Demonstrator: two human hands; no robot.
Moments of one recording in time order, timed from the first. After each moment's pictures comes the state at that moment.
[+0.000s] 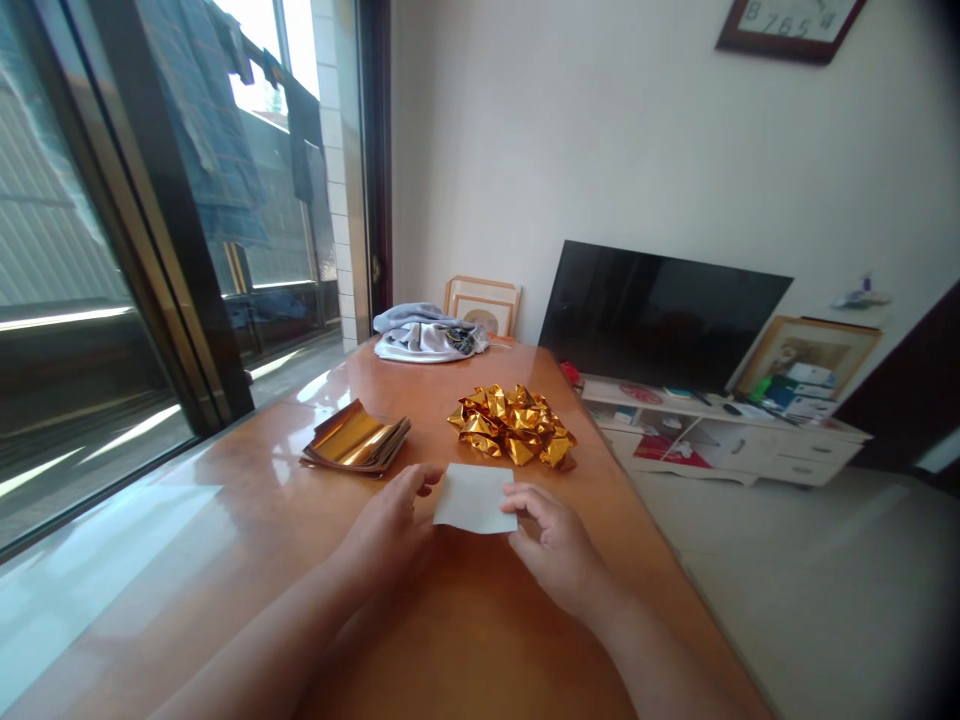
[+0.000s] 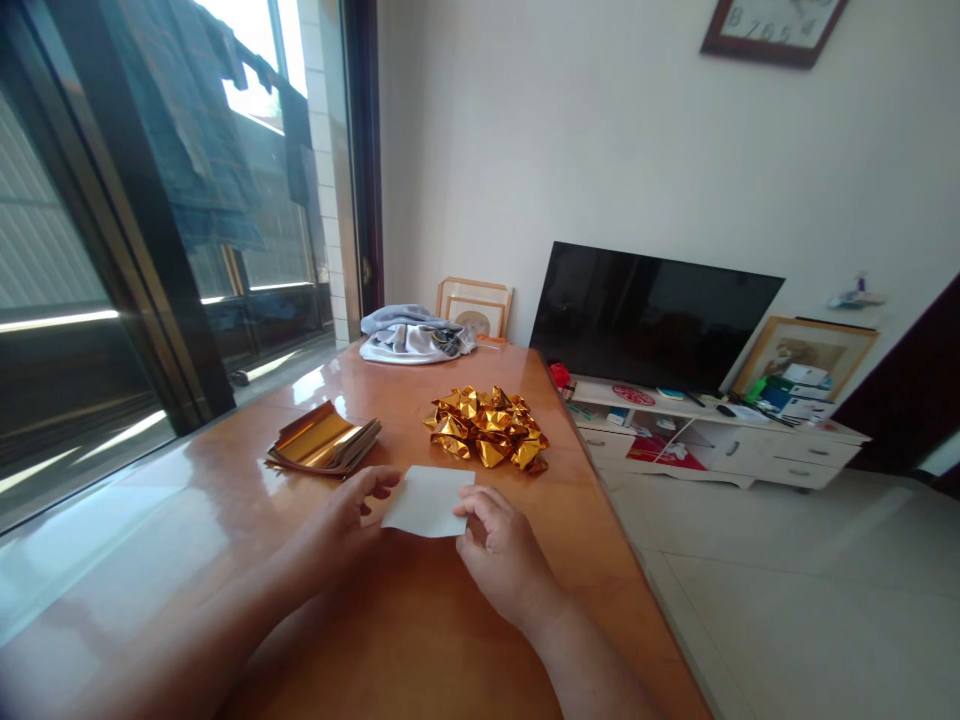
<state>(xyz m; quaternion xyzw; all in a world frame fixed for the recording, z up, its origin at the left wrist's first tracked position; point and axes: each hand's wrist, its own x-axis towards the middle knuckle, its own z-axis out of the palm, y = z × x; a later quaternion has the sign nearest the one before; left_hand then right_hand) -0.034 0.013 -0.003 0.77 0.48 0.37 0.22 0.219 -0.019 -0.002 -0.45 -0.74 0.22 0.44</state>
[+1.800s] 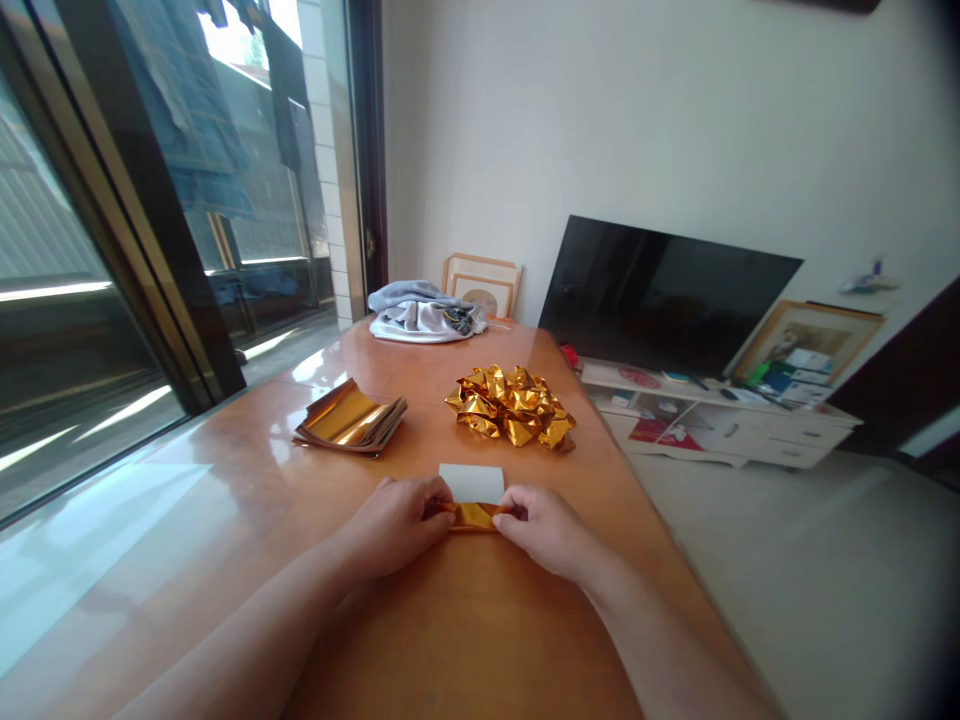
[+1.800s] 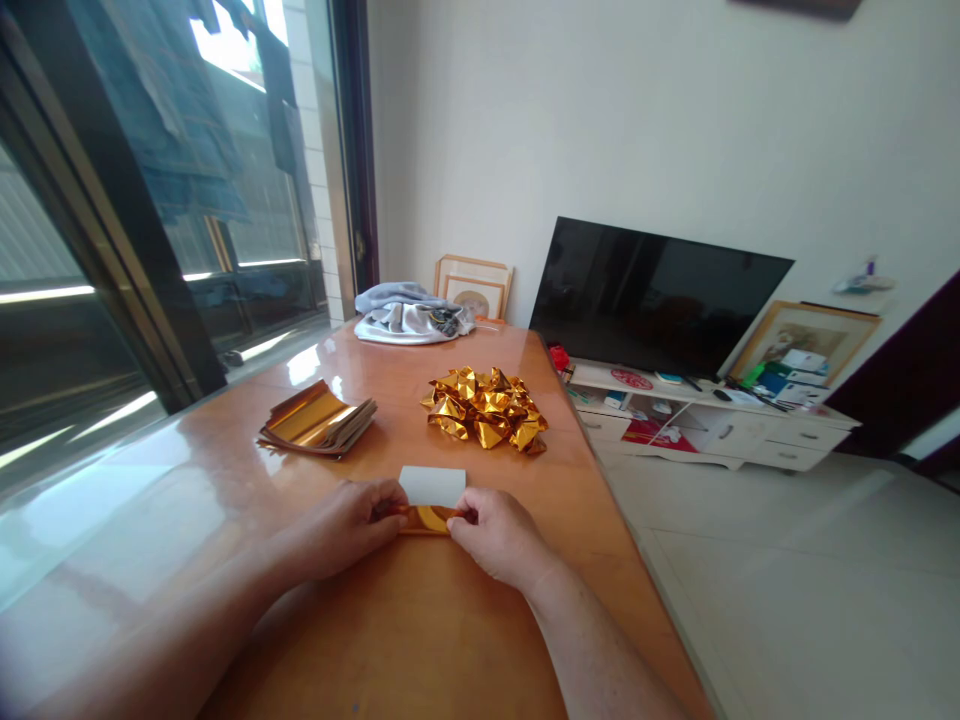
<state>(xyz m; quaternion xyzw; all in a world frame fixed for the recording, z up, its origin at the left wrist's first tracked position) -0.023 0.005 0.011 0.82 0.48 0.19 0.24 0.223 -0.005 -0.020 -0.56 -0.70 0.33 0.28</state>
